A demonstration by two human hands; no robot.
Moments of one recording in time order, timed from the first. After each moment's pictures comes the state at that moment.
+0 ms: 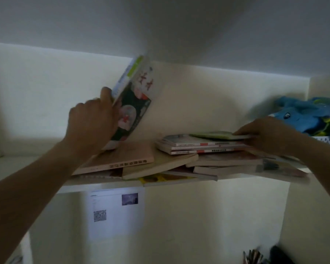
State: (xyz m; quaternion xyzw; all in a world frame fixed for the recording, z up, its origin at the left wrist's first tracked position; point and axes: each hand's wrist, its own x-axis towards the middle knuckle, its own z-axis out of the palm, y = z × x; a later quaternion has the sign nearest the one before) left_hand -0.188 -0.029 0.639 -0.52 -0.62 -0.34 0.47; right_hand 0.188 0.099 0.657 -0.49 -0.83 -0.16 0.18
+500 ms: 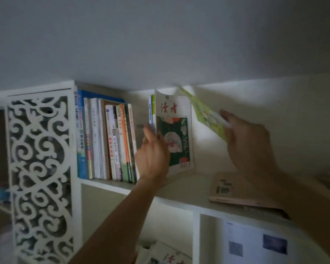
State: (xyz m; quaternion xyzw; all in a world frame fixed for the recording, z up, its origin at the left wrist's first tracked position) left_hand -0.371 -0.146 0.607 -0.27 -0.72 -0.49 0.41; right_hand -0.183 -0.042 0.655 -0.12 -0.80 -0.04 0.59
